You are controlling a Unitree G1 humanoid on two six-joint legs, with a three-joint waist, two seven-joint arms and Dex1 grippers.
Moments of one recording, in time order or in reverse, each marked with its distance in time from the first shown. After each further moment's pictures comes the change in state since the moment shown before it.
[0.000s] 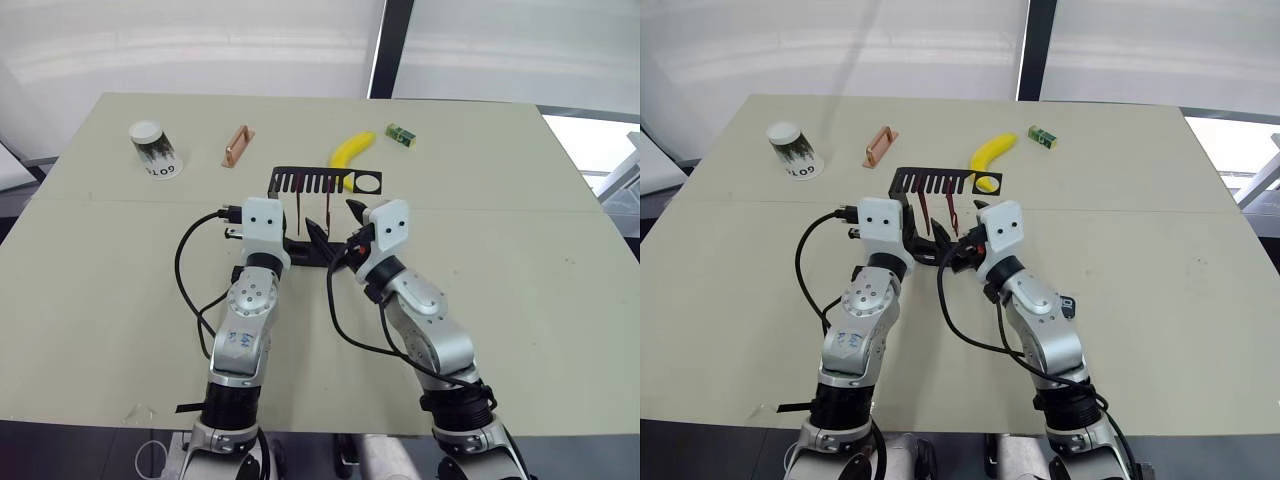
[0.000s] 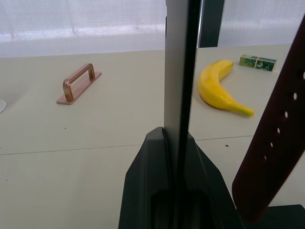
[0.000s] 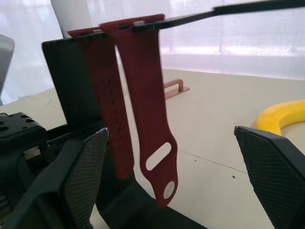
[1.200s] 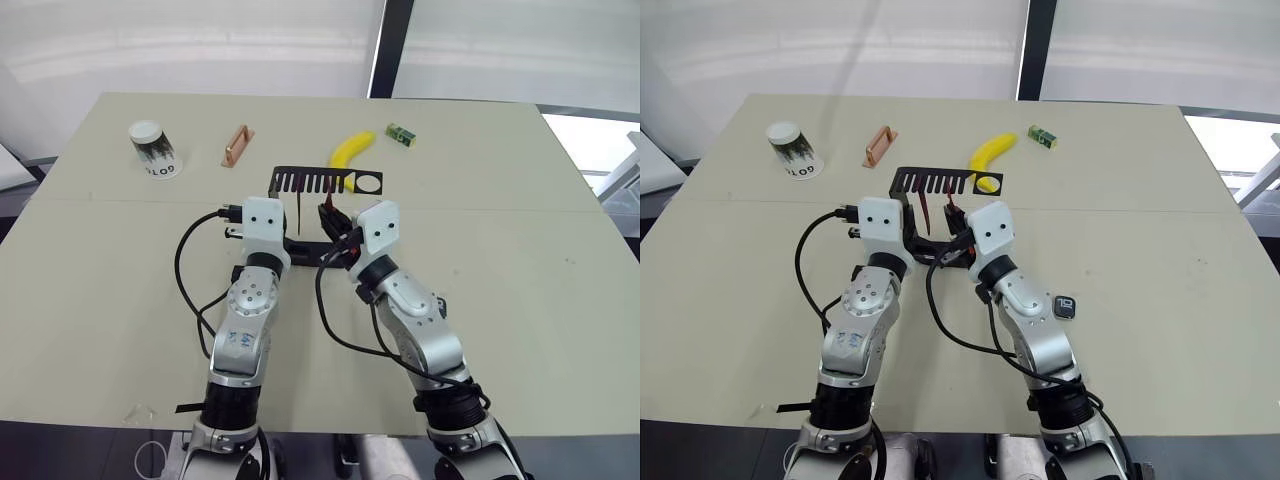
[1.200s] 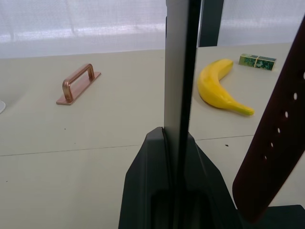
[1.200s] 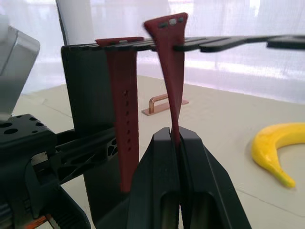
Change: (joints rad) left arm 0.002 0.000 -0.002 -0.008 0.004 0.006 -0.006; right arm -0.002 -0.042 0.059 0.029 -0.117 -0.131 -0.009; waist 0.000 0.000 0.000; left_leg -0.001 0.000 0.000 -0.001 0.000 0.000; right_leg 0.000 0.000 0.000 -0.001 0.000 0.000
